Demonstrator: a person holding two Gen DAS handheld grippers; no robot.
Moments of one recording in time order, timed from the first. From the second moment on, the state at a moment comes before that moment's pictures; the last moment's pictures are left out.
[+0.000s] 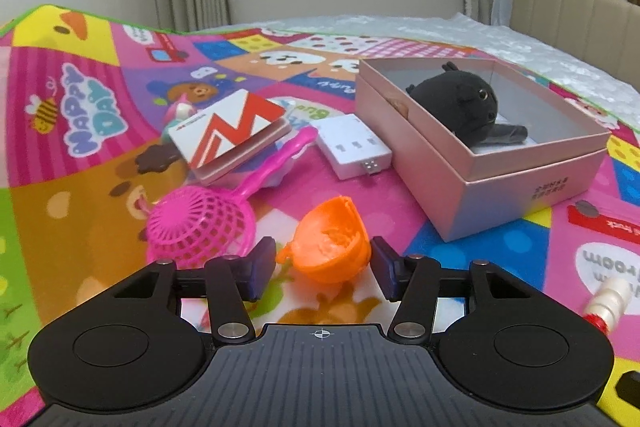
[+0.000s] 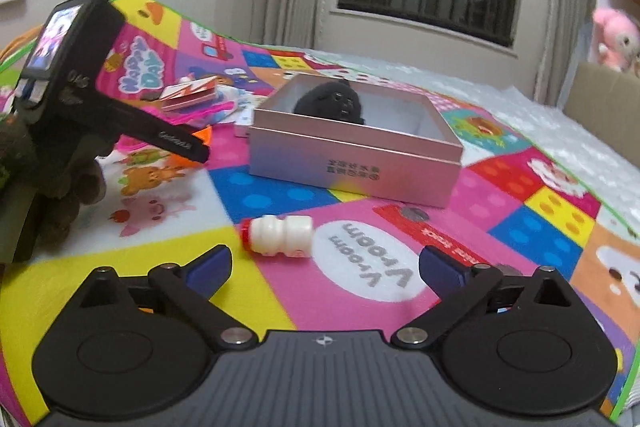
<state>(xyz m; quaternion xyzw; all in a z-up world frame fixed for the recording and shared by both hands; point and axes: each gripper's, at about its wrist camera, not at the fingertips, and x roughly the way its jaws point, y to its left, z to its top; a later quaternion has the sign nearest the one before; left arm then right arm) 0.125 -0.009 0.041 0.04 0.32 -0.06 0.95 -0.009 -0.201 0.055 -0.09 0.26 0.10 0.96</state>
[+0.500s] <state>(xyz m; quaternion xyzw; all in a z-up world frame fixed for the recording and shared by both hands) 0.007 -0.003 0.040 0.06 0.34 -0.15 0.93 -0.007 -0.184 0.046 -0.09 0.29 0.11 0.95</state>
